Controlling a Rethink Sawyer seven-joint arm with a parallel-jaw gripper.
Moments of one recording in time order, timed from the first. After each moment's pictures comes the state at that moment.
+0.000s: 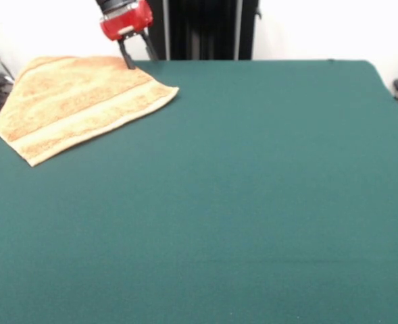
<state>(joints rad) -1.54 -0.26 0.39 2.23 -0.76 -0.07 1.36</state>
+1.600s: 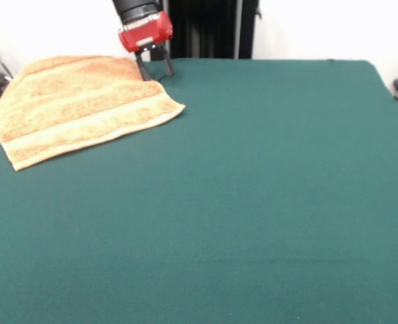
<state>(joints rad) -1.38 -0.20 0.33 2.23 -0.71 -0.33 1.36</state>
